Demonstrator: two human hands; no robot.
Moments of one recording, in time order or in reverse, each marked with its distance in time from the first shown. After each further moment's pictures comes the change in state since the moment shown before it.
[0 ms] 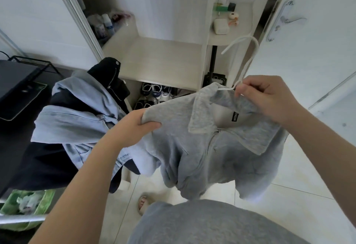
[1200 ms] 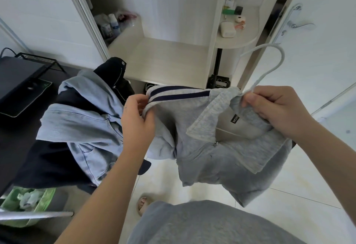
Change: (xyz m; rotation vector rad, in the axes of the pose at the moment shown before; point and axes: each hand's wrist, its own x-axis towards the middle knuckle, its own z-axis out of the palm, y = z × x) left_hand -0.001 0.009 0.034 -0.219 0.788 0.128; right_hand -0.011 -0.009 0.006 0.147 -0.017 0.054
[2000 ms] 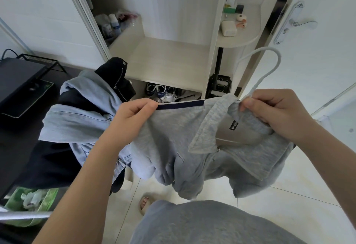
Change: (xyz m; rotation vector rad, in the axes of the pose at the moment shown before) left_hand 0.023 0.025 -0.045 -0.164 -0.489 -0.044; right_hand -0.004 -0.003 0.007 -0.014 -0.042 -0.058
